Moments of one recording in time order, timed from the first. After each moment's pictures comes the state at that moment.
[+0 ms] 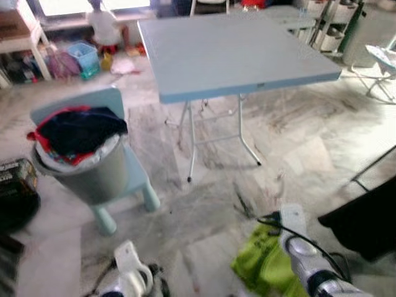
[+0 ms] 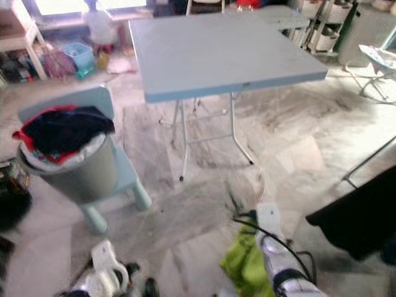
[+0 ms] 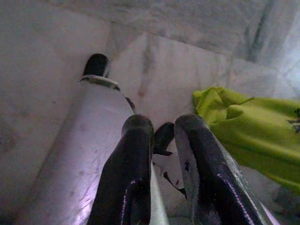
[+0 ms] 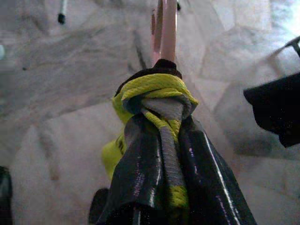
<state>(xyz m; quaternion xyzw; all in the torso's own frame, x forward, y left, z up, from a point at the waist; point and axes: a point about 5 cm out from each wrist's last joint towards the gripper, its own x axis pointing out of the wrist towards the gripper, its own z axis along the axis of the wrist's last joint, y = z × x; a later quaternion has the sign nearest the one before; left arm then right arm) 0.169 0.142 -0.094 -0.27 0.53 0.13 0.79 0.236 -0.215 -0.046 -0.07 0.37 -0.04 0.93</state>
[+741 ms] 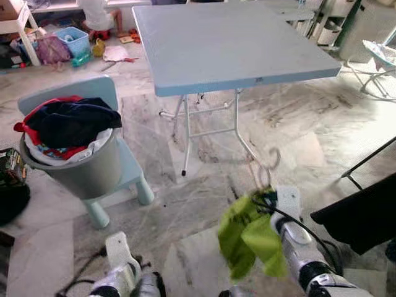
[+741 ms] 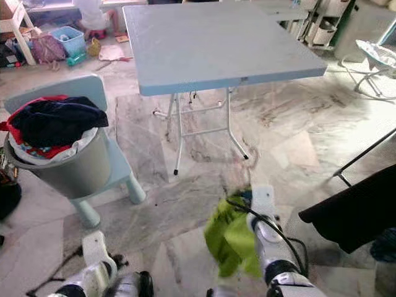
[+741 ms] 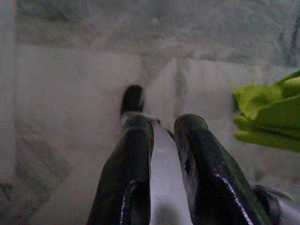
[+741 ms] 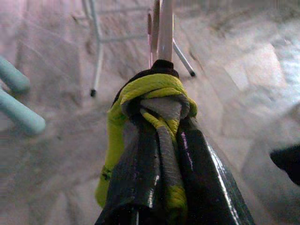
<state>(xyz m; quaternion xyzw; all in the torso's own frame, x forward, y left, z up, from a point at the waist) 0.185 0.173 -0.086 -0.15 0.49 0.15 0.85 0.265 -0.197 -0.016 -0.01 0.22 0.00 0.98</state>
